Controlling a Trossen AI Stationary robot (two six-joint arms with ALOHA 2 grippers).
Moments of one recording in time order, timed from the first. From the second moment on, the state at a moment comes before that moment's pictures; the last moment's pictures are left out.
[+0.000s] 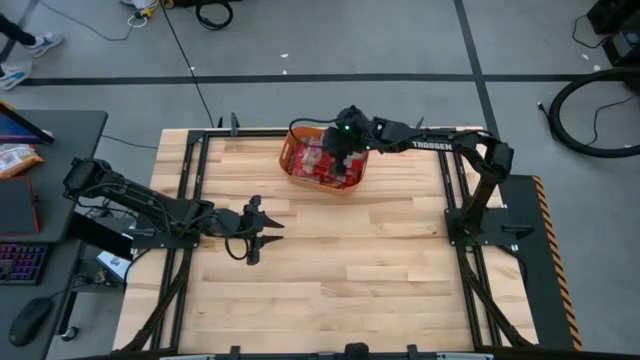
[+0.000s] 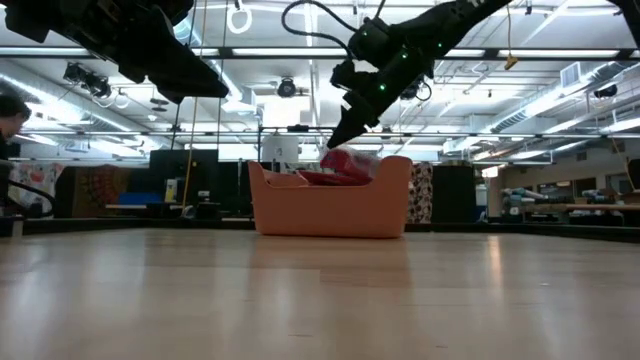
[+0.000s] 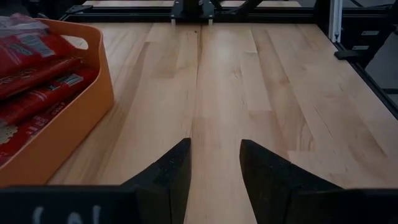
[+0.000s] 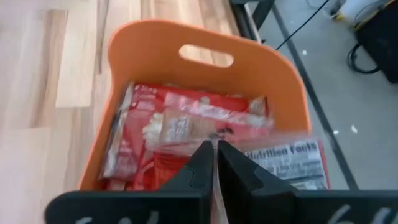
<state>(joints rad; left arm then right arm) -0.29 1.05 0.48 0.15 -0.32 -0.15 -0.45 1.75 1.34 -0.27 -0.07 -0.34</state>
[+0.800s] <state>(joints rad) -0.29 1.05 0.48 0.14 -0.32 -0.15 -0.32 1.68 1.74 -0.81 0.02 -0.21</state>
